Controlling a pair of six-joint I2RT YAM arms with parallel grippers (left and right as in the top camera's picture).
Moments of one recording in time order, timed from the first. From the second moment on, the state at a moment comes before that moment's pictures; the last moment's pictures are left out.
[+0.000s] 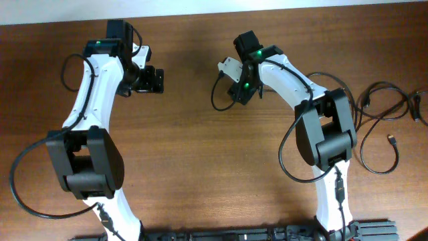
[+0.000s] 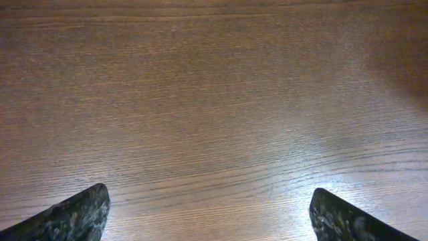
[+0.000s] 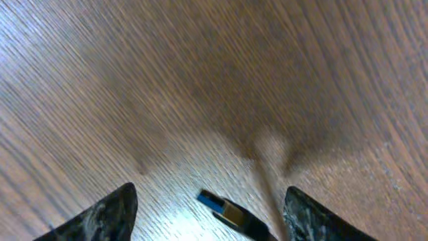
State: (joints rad) left arm -0.03 2.02 1.75 -1.11 0.10 0.04; right arm 0.35 2.26 1.76 -0.83 -0.12 -0.55
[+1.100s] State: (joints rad) left arm -0.03 2.02 1.75 -1.12 0.10 0.04; right arm 0.24 2.20 1.83 -0.96 -0.28 -0.48
